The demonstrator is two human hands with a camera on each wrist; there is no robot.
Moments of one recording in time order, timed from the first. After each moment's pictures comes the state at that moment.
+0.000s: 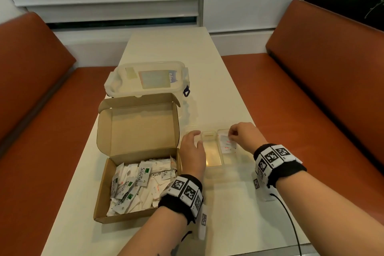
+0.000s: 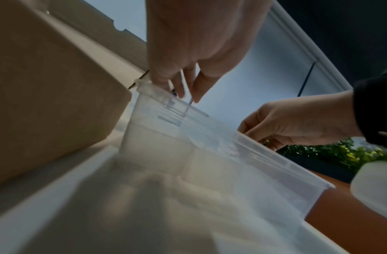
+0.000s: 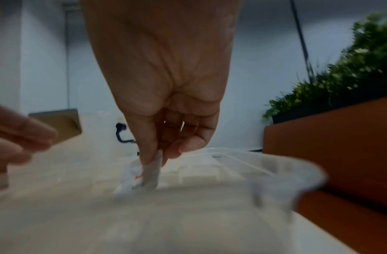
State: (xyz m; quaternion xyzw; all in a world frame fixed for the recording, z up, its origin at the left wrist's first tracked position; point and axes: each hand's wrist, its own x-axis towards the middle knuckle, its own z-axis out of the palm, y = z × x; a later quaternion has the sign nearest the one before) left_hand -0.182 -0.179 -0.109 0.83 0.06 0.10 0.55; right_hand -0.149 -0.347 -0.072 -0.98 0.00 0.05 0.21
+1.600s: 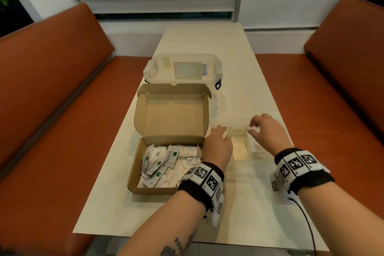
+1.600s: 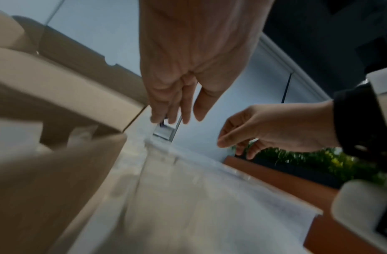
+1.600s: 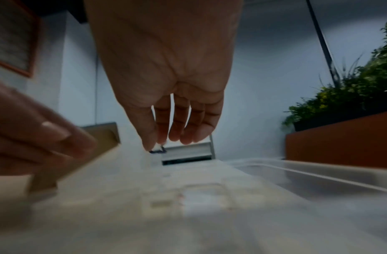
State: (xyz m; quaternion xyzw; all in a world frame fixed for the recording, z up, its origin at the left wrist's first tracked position) left_hand -0.198 -0.165 -0.081 0.89 0.05 -0.01 0.46; right_hand -0.162 -0.320 -0.066 -0.98 -0.04 -0.05 0.17
